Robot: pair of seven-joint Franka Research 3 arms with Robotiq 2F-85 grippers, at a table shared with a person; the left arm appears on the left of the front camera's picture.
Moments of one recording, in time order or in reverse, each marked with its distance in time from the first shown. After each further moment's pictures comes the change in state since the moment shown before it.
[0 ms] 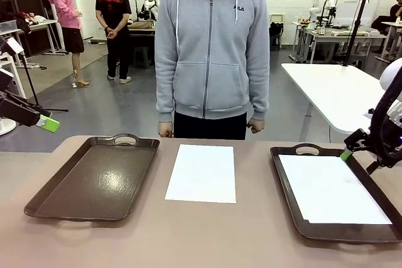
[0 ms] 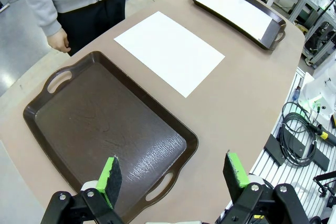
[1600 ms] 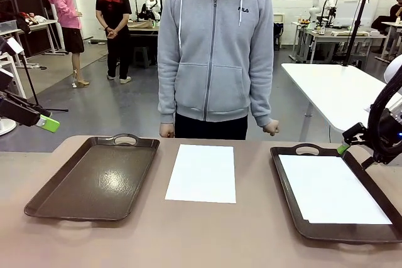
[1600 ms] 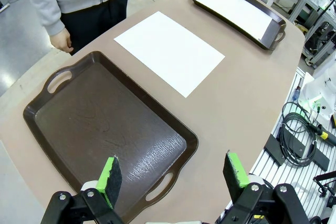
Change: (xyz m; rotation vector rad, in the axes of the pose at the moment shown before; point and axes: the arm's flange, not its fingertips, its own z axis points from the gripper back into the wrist) left arm 0.000 0.000 0.000 0.000 0.000 0.000; right arm -0.001 0.007 0.006 0.076 -0.040 -0.028
